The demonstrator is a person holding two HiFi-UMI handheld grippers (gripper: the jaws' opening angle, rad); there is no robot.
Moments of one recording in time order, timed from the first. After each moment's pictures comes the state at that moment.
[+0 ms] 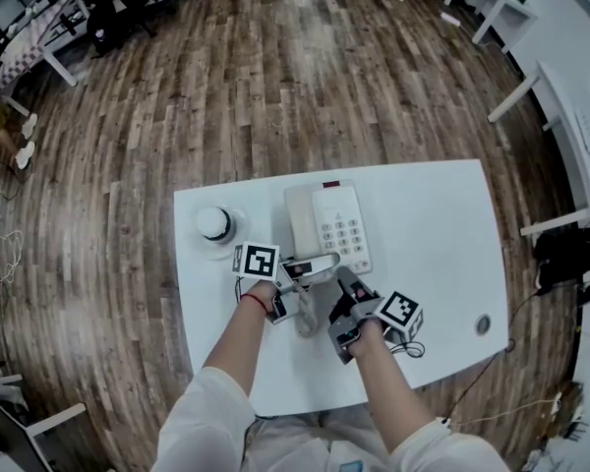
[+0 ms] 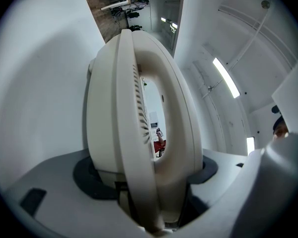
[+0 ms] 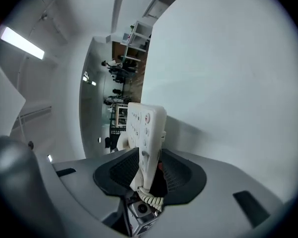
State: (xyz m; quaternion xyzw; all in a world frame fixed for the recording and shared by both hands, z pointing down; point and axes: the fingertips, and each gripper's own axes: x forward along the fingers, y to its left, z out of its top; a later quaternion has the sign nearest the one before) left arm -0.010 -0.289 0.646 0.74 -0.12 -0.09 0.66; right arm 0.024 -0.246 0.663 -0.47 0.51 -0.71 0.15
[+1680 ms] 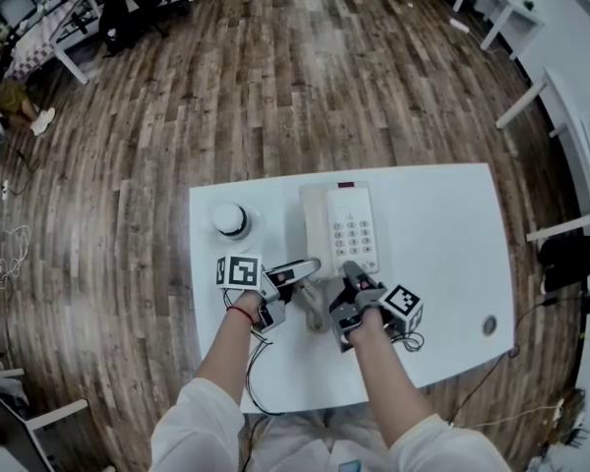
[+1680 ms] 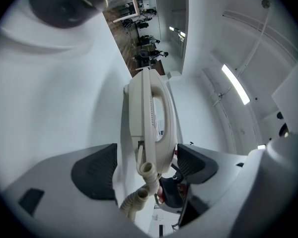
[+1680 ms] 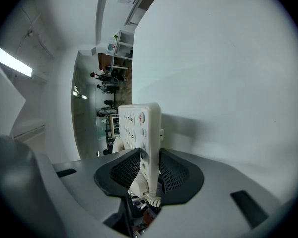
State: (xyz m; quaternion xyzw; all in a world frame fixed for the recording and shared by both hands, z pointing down) left arm -0.074 -0.261 0.658 0.71 -0.20 -0.09 0.67; right arm 0.012 -0.247 0.680 -0.48 0.43 -0.74 0.20
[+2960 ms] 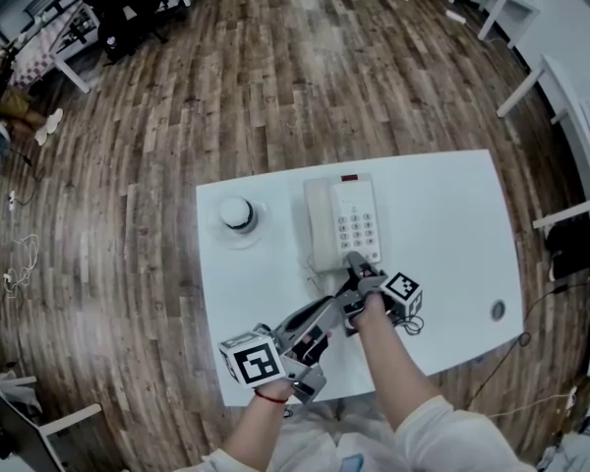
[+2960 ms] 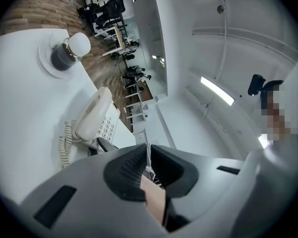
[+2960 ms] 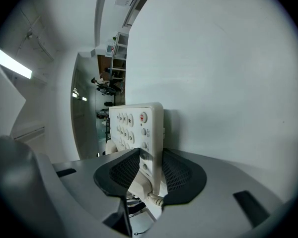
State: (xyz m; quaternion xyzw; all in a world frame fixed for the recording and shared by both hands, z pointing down) left arm -0.058 -0.168 0.514 0.73 -0.32 -0.18 0.57; right arm 0.014 -0.243 0.707 -0.48 0.42 -0.74 0.21
